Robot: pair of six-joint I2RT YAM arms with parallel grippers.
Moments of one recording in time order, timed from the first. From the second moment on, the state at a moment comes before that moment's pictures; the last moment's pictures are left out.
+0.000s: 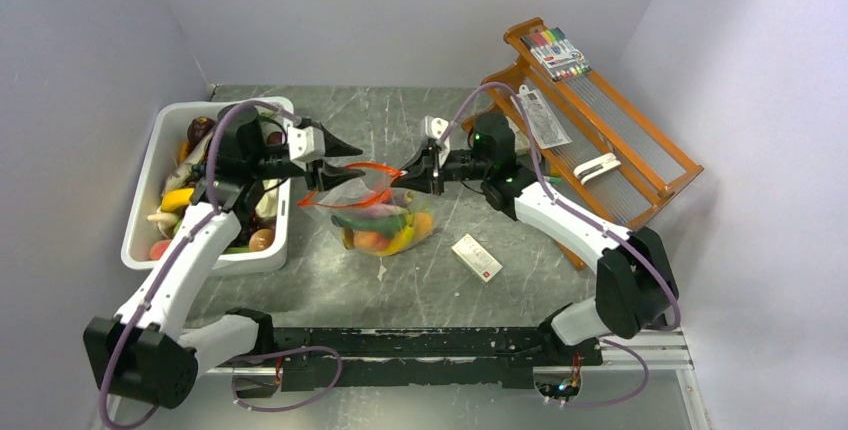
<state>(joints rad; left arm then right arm) -0.23 1.12 0.99 -0.08 1.13 0.47 0.56 1.46 1.00 0.32 -1.02 -0.23</state>
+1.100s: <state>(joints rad) -0.41 1.35 1.07 -0.31 1.17 0.70 0.69 1.37 1.21 -0.52 -0.69 -0.37</state>
